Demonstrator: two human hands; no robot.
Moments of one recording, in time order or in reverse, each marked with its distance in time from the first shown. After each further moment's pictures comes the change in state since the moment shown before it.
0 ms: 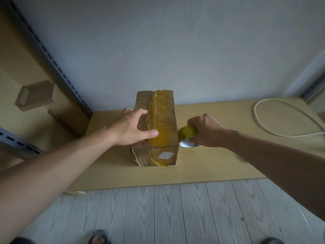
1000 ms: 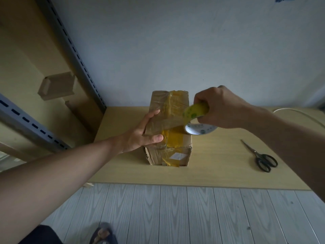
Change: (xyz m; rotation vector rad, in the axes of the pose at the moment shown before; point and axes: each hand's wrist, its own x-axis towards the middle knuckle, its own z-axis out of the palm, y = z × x) left_hand 0.015 -0.073 0.036 -0.619 -0.070 0.287; right_hand 0.017 -0.053 -0.079 0.055 0.110 -0.143
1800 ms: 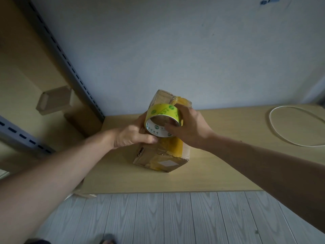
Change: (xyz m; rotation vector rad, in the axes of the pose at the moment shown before) left_hand 0.004 0.059 -0.016 0.028 -0.154 0.013; right_hand 0.008 -0.027 0.072 0.420 0.218 0.093
